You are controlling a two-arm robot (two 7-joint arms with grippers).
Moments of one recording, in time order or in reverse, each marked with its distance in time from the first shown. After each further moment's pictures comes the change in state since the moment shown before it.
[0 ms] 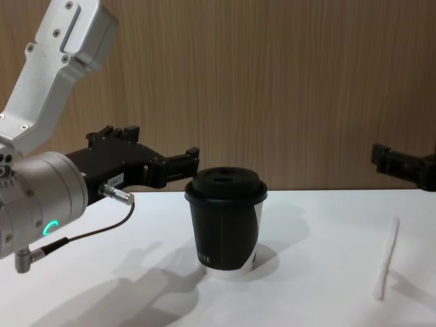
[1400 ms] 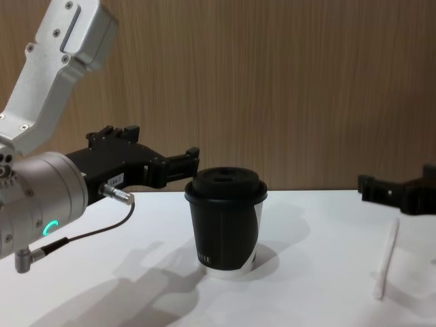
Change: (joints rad) left arm 0.000 0.000 0.000 0.000 0.000 0.000 0.000; right arm 0.004 -0.028 -0.028 -0.045 -0.061 0.205 -0.057
